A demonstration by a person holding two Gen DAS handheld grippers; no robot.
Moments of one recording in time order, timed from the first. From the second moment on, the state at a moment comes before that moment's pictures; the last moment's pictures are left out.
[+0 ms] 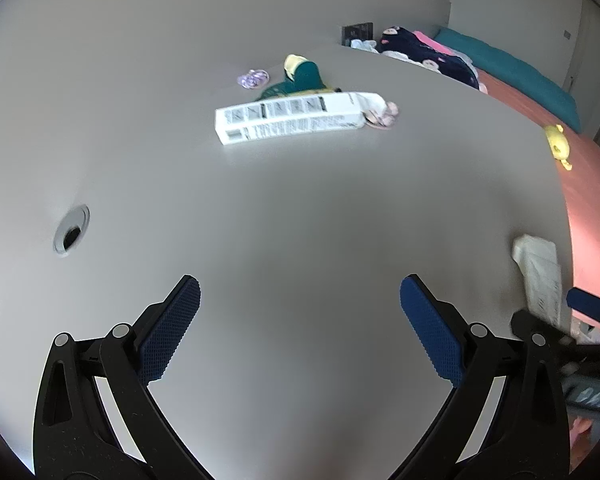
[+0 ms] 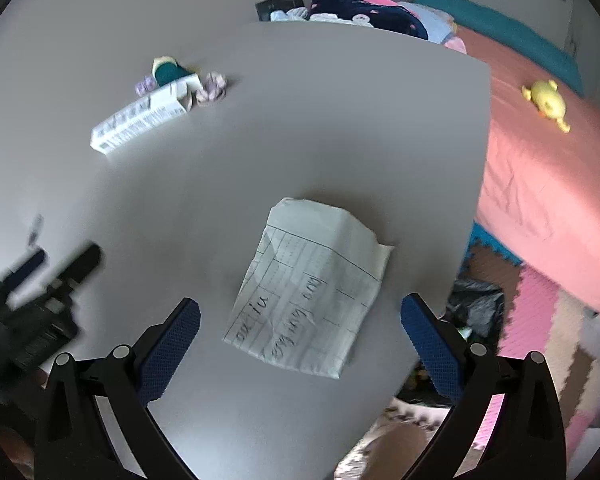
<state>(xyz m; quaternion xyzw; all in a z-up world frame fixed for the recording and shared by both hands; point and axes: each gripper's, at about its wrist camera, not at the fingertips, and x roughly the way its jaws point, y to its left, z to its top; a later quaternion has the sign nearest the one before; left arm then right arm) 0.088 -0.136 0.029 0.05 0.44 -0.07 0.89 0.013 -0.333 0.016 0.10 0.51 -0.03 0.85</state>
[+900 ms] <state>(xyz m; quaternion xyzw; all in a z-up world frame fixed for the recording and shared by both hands) 0.226 -0.143 0.038 0.18 0.42 -0.11 0.88 0.105 -0.342 0.028 0.13 0.50 0.00 0.86</state>
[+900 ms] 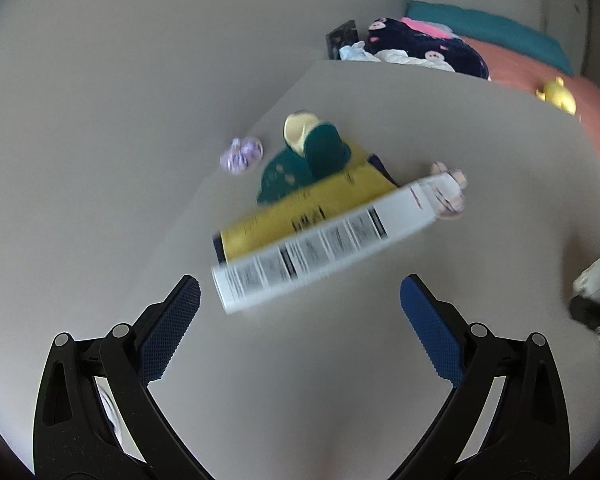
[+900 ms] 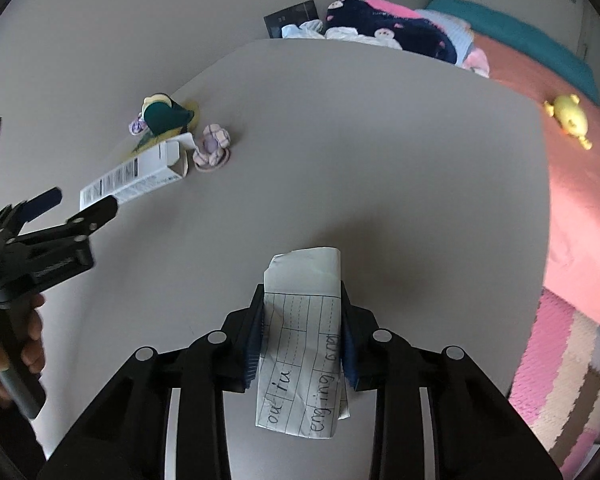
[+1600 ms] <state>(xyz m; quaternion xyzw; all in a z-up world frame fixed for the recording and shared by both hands) 0.229 -0.175 0.033 0.31 0.45 -0.22 0.81 0.102 -0.342 0.038 0.15 0.49 0.02 0.86</state>
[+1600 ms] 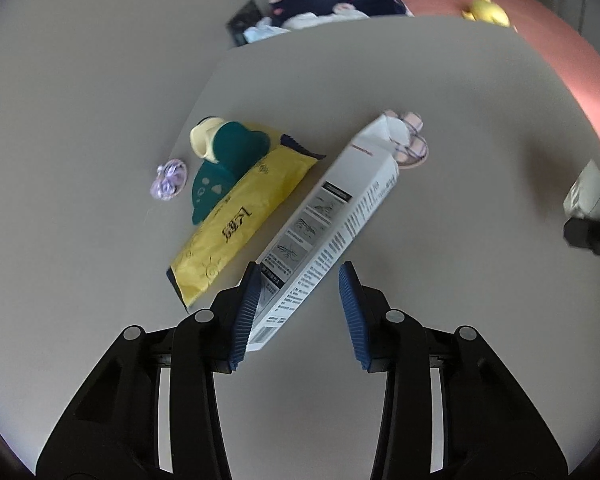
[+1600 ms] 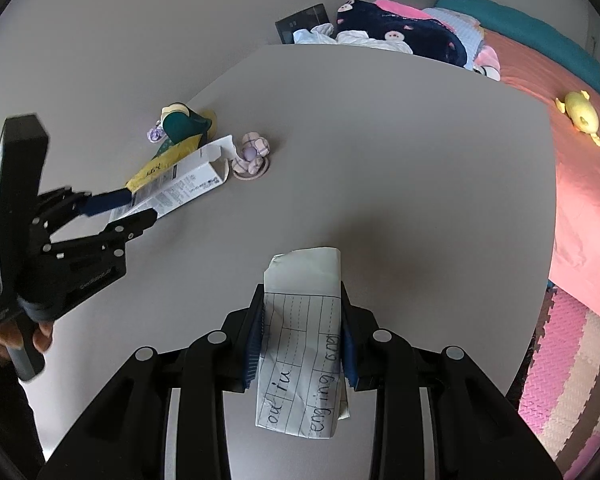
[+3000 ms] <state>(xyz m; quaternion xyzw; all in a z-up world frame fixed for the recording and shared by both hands) 0.062 -0.225 0.056 0.08 0.42 -0.23 0.87 -0.014 -0.425 0.079 0.22 0.42 -0.01 0.88</state>
